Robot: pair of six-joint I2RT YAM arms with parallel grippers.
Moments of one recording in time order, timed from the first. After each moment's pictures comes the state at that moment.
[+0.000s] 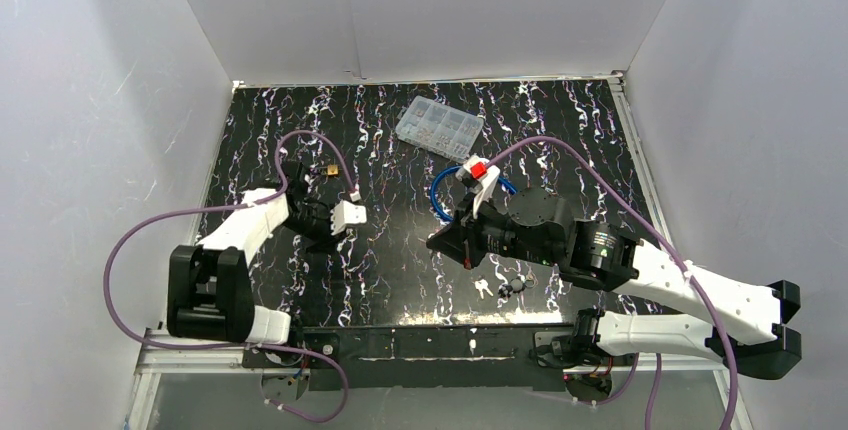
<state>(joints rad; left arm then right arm) -0.10 1.41 0.83 -0.96 0.53 1.31 1.24 0.96 1.09 -0.43 0.03 0.45</state>
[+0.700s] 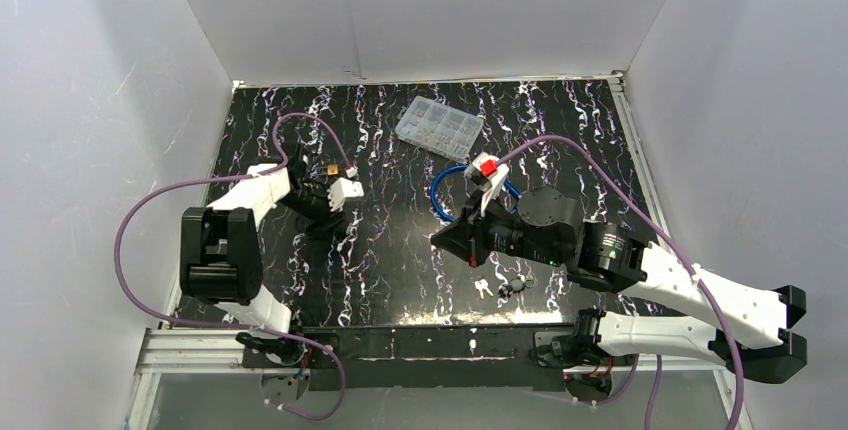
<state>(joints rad) -0.05 1.59 1.00 -0.95 0.50 1.21 1.23 0.93 1.08 -0.43 0.04 0.45</state>
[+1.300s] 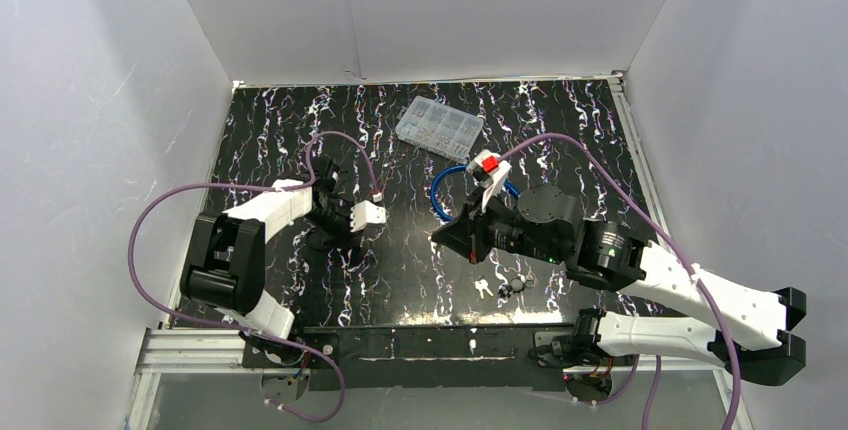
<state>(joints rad) -0.24 1.56 0.87 -0.81 0.41 1.20 1.21 0.93 1.08 -0.43 0.04 0.46</state>
